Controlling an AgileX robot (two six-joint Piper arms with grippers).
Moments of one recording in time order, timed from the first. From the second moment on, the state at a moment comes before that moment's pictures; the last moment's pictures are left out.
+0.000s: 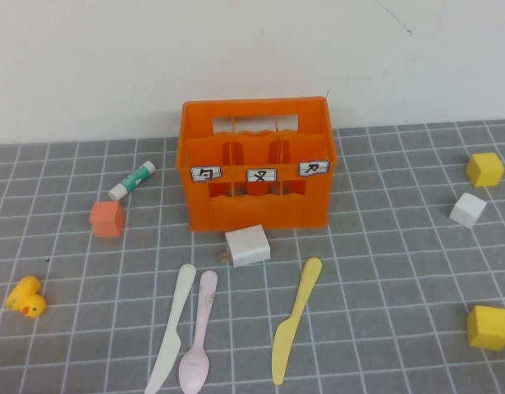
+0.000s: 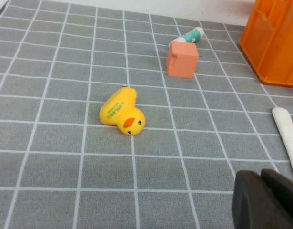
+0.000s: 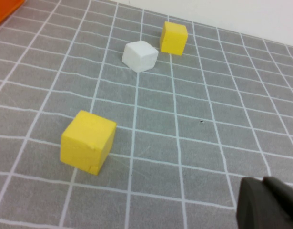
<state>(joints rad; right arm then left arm) -0.01 -0.01 0.02 0.00 0.42 -0.25 -0.07 -0.01 0.02 -0.05 0.37 -0.20</state>
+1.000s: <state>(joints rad) -0.01 -0.01 0.03 0.00 -0.47 -0.25 -0.07 -0.01 0.03 -0.06 -0.38 -0.19</state>
